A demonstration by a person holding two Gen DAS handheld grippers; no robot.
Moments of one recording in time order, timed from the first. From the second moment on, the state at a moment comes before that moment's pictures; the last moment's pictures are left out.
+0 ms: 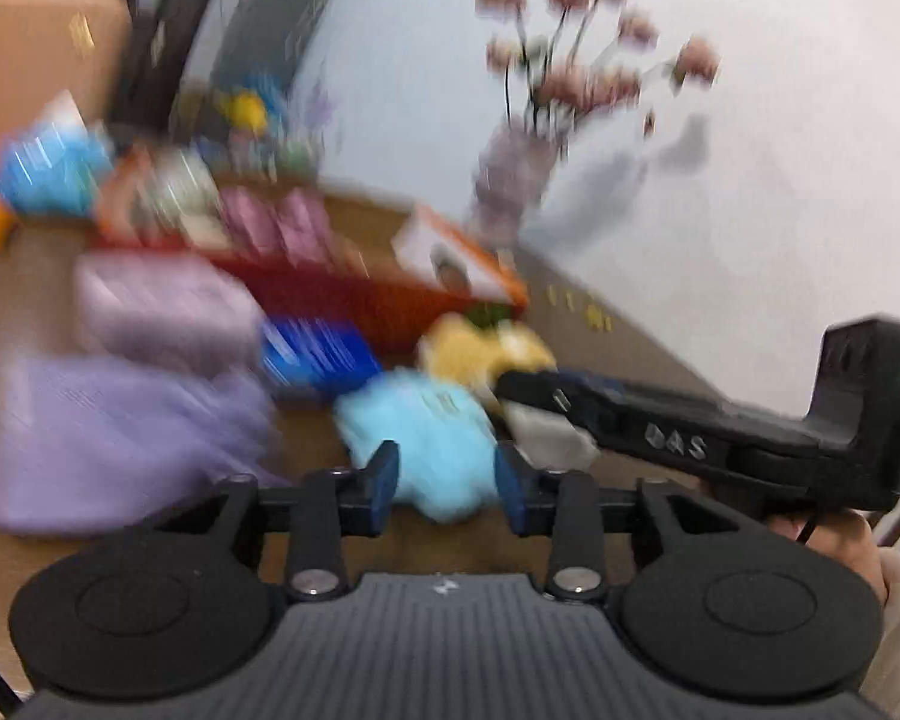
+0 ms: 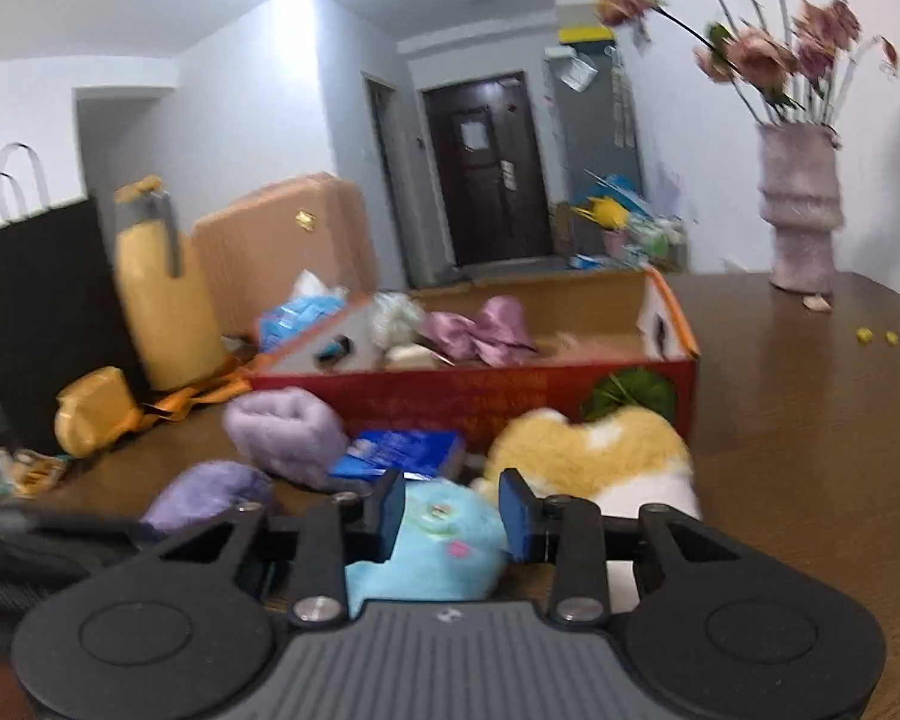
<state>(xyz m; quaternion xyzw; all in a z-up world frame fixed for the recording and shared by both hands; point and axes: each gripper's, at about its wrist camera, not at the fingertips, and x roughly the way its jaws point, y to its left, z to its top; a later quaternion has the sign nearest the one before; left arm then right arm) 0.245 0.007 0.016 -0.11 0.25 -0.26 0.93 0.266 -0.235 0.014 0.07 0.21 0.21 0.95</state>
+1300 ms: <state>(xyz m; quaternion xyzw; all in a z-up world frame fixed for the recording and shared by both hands) 0.187 0.042 -0.030 -0.16 0.32 -0.25 0.90 0.208 -0.251 -0.023 0.18 0.31 0.30 0.88</state>
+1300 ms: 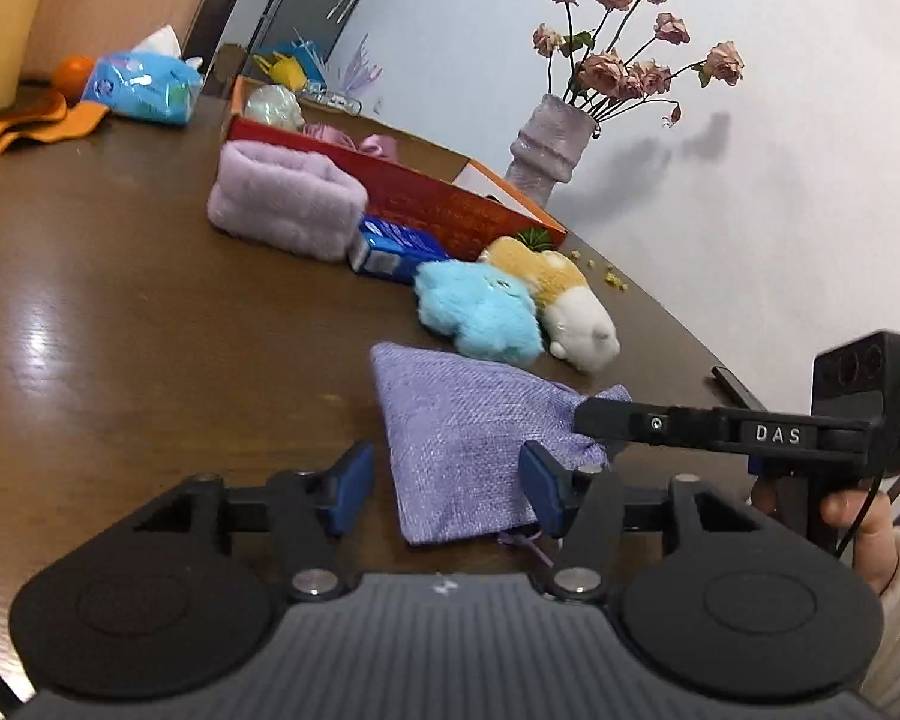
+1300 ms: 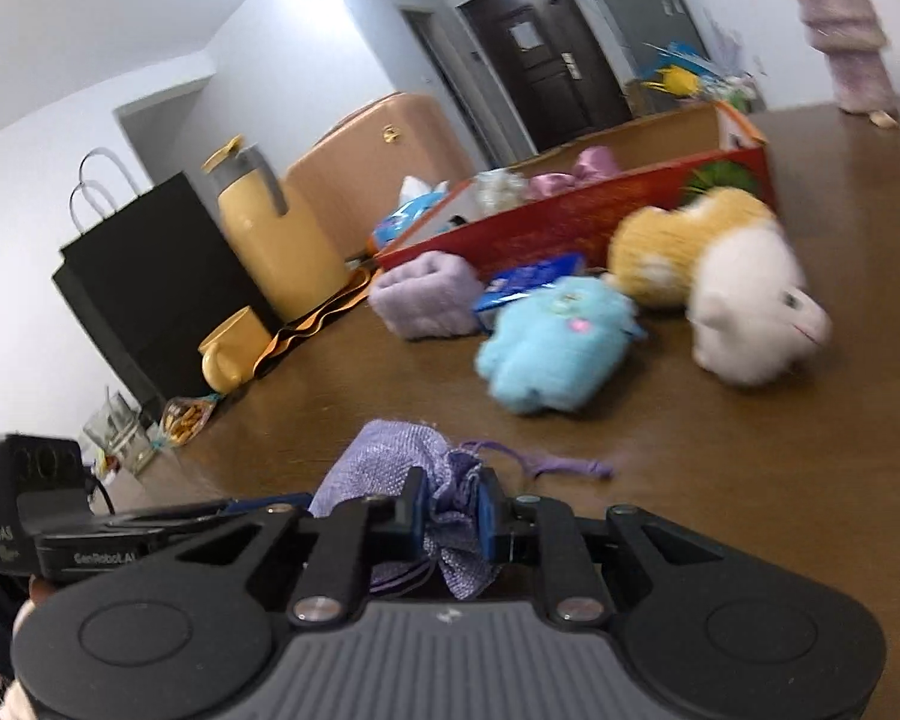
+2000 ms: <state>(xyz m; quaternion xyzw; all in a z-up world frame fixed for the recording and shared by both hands) 0.259 0.026 0.055 -0.10 0.23 -0.29 0.92 0.271 -0.259 0.056 0.16 0.21 0.31 0.91</state>
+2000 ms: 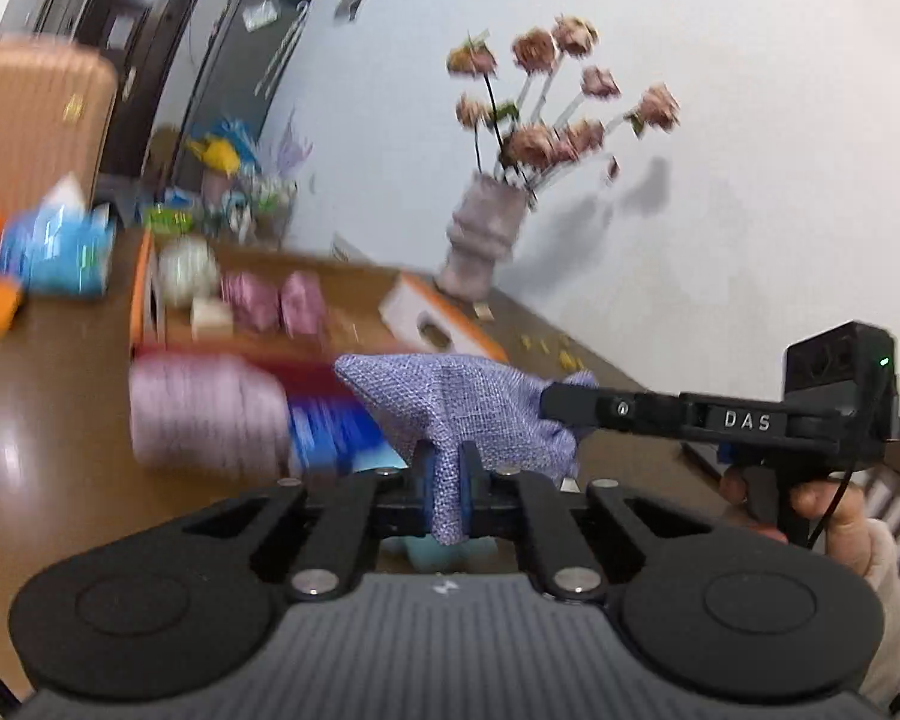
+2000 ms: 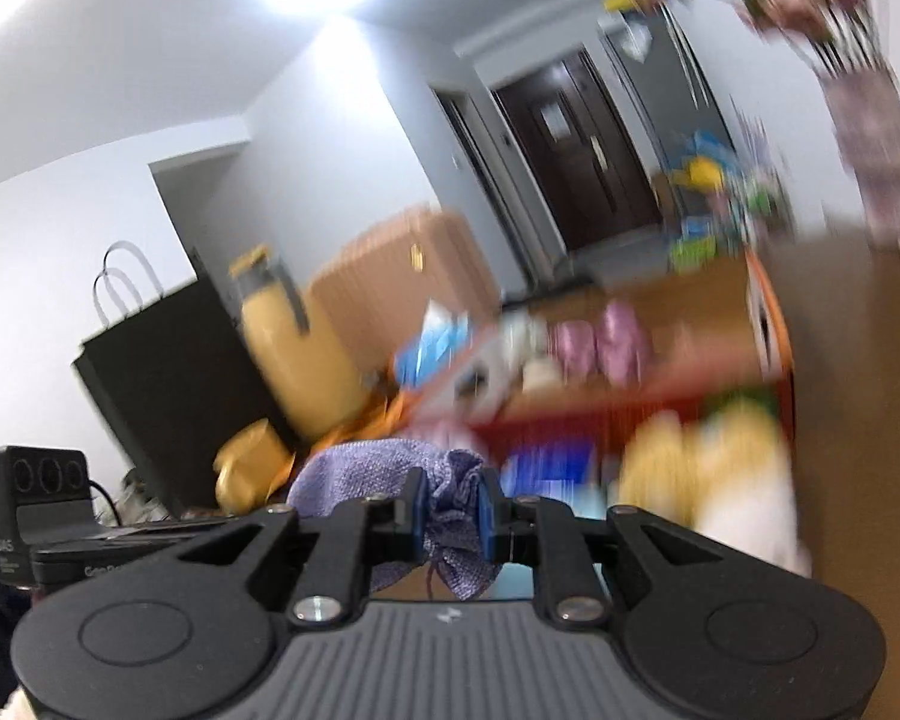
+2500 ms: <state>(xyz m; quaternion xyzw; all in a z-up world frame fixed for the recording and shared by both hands) 0.434 0.031 0.036 0.00 0.32 -0.14 0.94 0.497 -0.151 0.031 0.08 0.35 0.26 0.90</state>
